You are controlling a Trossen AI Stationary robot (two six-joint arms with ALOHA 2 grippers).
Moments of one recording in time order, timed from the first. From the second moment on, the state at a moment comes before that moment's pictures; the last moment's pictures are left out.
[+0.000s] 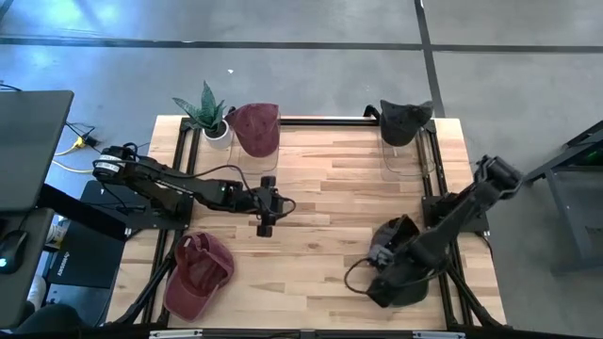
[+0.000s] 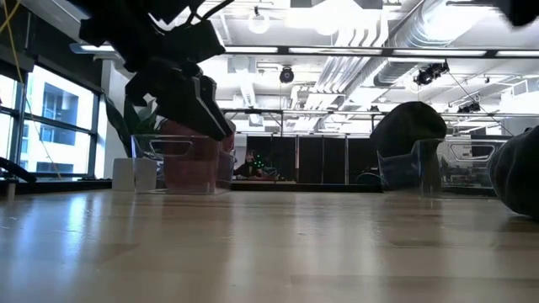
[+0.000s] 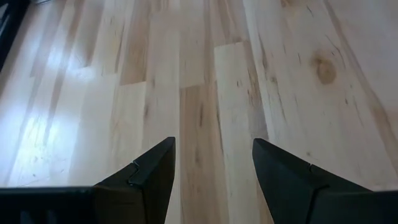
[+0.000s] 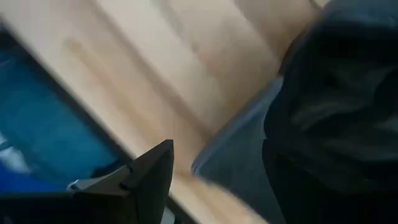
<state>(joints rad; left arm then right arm) -0.13 1.44 0.76 -0.04 -0.24 0.12 0.72 1.58 1.11 -0.83 -0.06 1.48</state>
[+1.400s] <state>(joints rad) -0.13 1.29 0.76 -0.12 -0.16 0.30 0.57 1.17 0.96 -0.09 0.42 0.22</state>
